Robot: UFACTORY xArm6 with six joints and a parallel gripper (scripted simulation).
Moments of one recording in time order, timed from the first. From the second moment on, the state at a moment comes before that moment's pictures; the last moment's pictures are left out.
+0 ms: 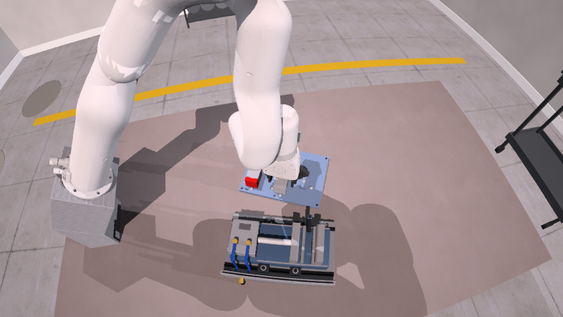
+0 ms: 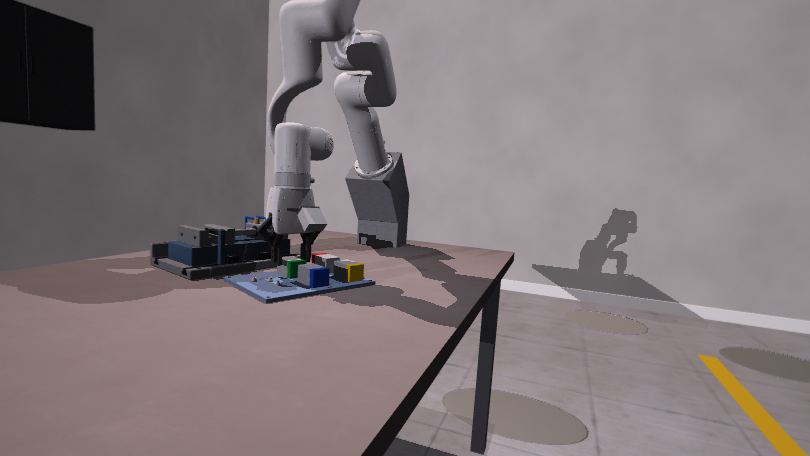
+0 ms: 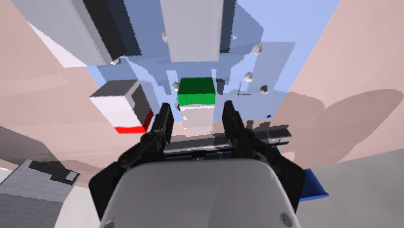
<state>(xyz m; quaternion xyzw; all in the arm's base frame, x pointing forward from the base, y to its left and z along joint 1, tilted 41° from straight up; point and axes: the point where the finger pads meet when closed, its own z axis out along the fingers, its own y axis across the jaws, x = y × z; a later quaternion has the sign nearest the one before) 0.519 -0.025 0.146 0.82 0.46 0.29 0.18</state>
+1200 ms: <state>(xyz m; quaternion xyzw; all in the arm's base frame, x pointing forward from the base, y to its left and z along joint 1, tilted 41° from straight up) 0.512 -0.024 0.153 0.82 0.46 0.29 0.18</state>
